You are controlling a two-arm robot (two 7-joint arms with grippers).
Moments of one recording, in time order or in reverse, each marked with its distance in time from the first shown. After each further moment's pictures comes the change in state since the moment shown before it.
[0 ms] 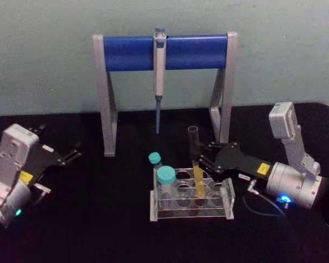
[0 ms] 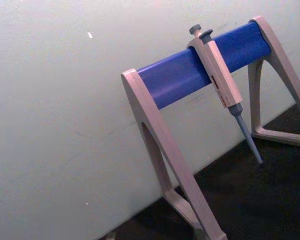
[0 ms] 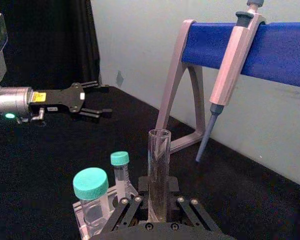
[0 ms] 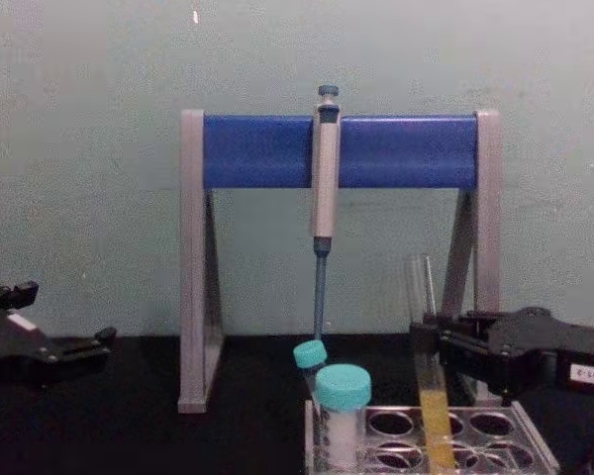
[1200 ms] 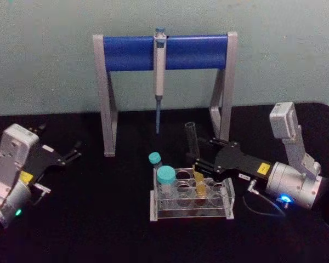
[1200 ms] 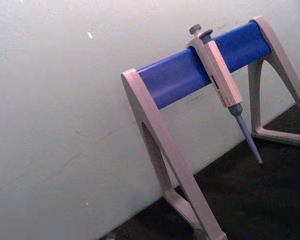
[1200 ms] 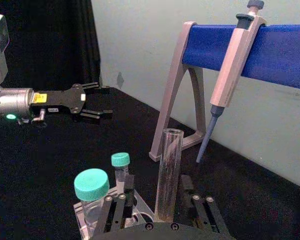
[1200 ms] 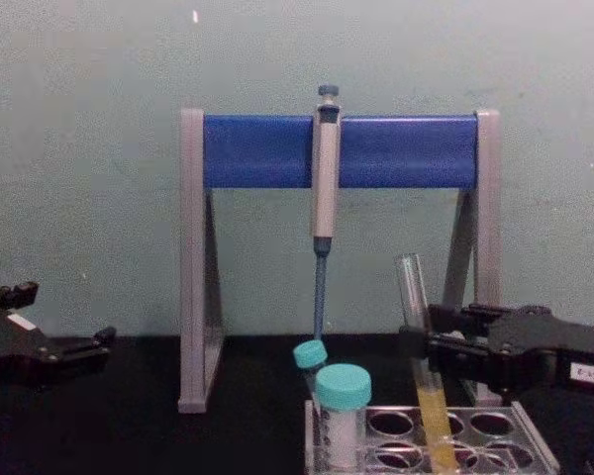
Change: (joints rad) left arm 0.000 0.000 0.000 0.000 0.000 0.000 0.000; right arm -0.001 0.000 0.001 0.000 0.001 -0.006 0.003
